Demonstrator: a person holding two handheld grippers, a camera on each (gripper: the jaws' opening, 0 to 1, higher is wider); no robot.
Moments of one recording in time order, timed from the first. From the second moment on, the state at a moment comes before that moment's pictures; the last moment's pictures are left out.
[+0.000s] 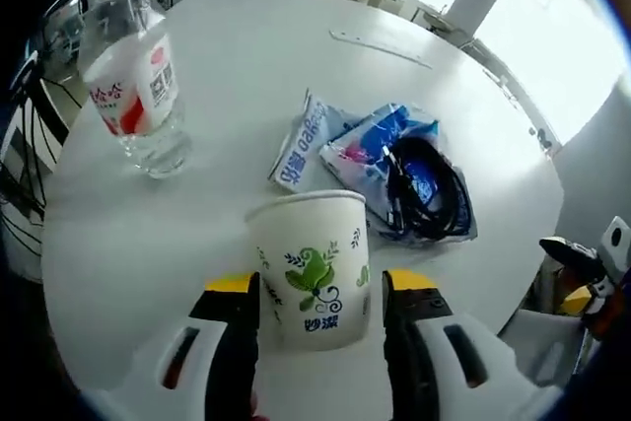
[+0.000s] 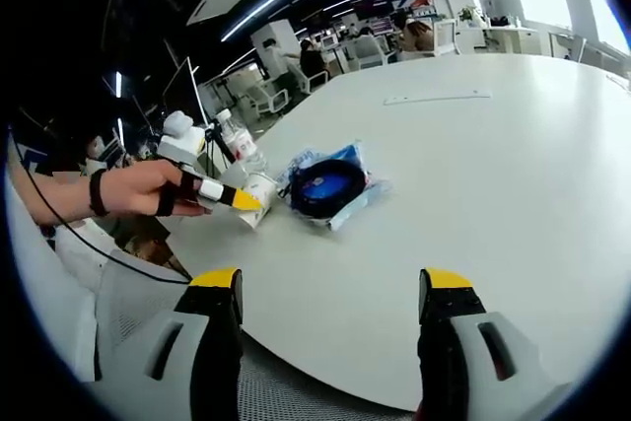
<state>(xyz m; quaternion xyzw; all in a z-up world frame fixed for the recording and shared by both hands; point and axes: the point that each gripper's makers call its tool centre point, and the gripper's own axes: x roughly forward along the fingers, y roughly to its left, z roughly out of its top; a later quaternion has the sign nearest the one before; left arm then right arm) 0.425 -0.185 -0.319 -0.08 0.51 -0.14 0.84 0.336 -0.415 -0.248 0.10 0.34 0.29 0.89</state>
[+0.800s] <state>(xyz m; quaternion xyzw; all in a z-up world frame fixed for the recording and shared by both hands) 0.418 -0.175 -0.318 -0.09 0.51 -0.15 0.84 0.346 -0.399 -0.241 0.09 0.34 0.31 0.89</state>
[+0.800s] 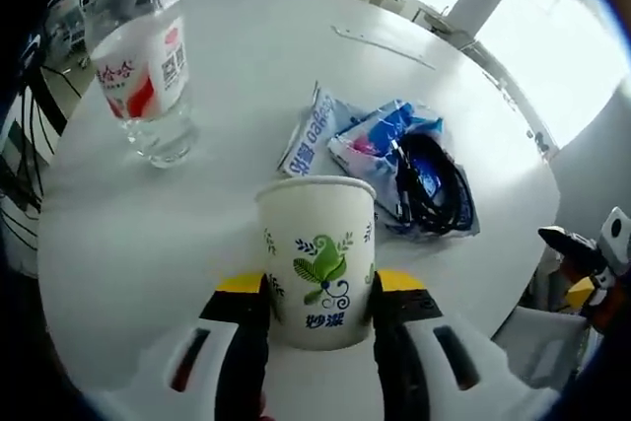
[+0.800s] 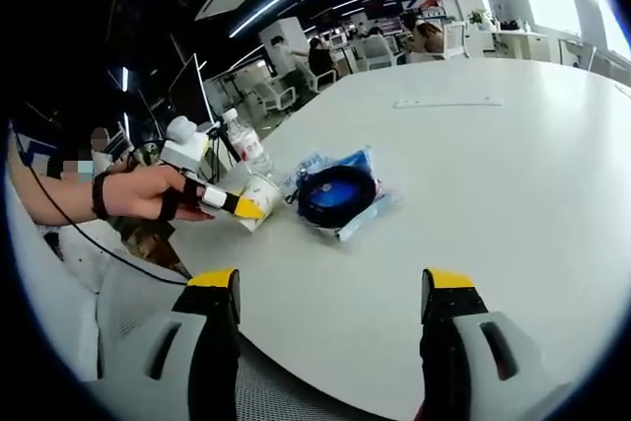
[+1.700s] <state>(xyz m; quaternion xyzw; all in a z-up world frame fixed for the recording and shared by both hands) 0.399 -0.158 -0.281 -0.05 0.46 -0.19 0.87 0.341 -0.365 -0.239 0.07 0.34 0.35 0.87</state>
